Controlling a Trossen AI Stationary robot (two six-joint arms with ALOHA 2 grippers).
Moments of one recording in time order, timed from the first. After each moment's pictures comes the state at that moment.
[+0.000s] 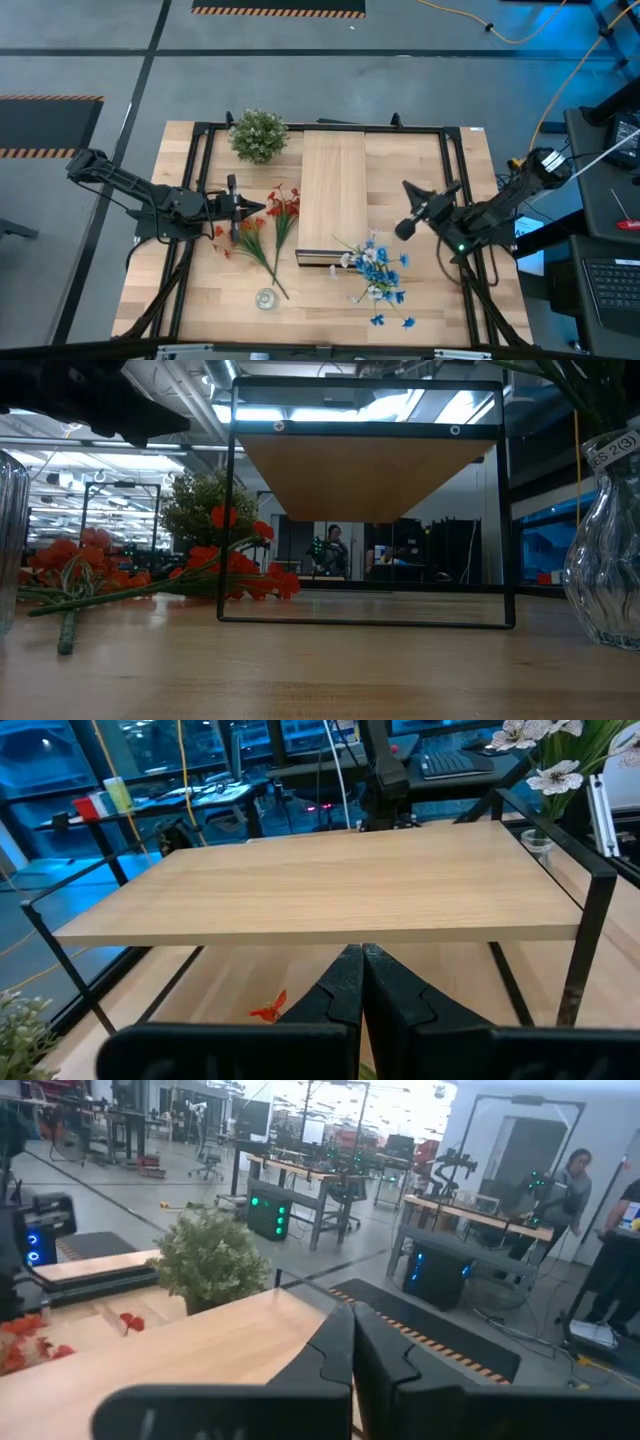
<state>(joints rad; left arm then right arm) -0.33 0.58 0.22 0.21 -0.53 0.04 0.67 1.22 0.56 1.56 1.57 -1.02</state>
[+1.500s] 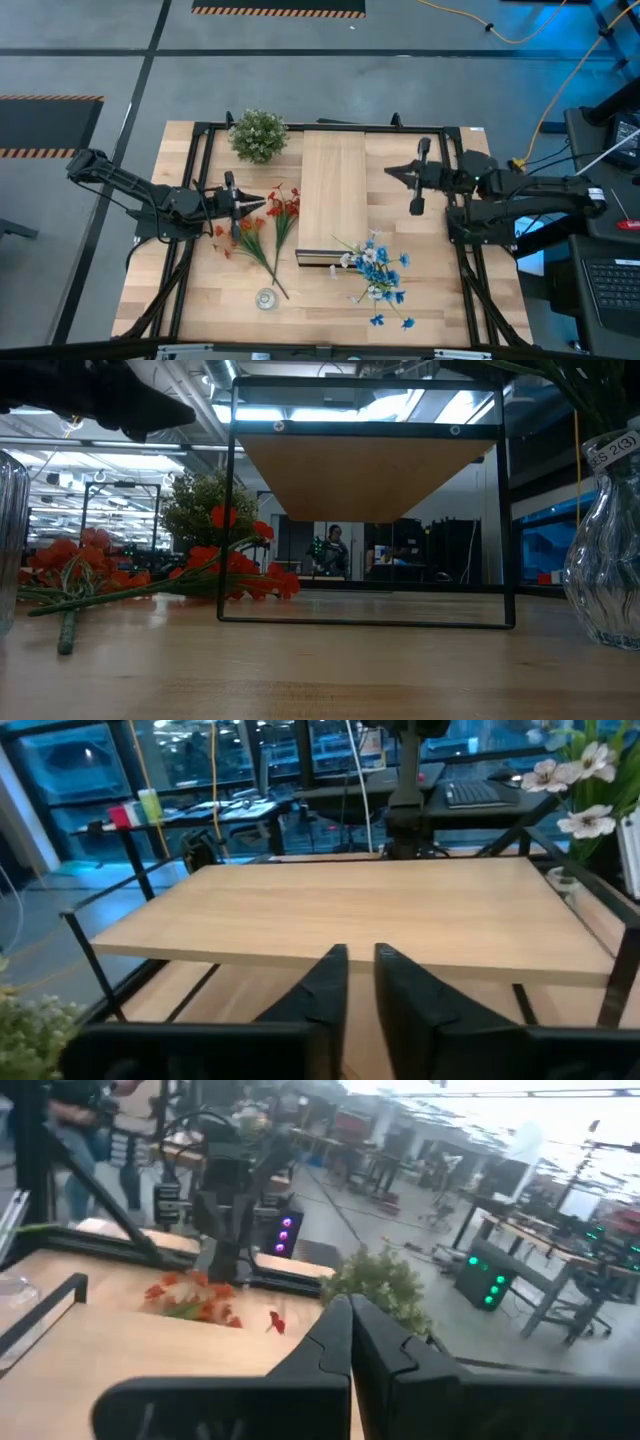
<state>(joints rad) -0.33 0.58 0.22 0.28 -0.59 0.03 -0.08 0.71 0.60 0.12 0.08 -0.29</state>
